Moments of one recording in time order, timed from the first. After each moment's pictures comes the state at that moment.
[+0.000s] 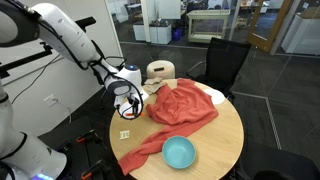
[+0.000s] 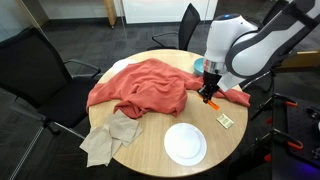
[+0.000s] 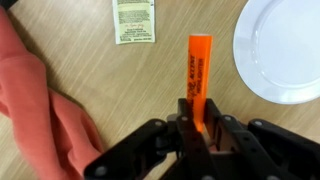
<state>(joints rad) 0.09 0.40 0.02 -2.37 0.17 2.68 0.41</state>
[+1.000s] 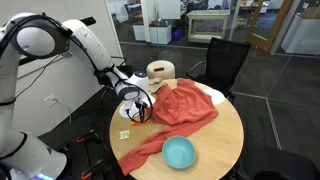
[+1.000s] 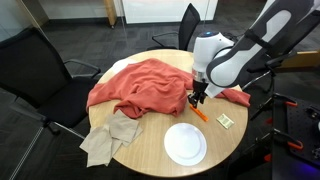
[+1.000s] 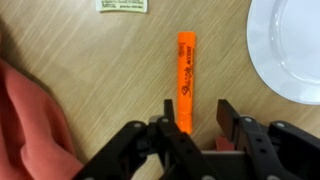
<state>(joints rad) 0.09 0.60 0.01 -2.19 0.17 2.69 0.34</state>
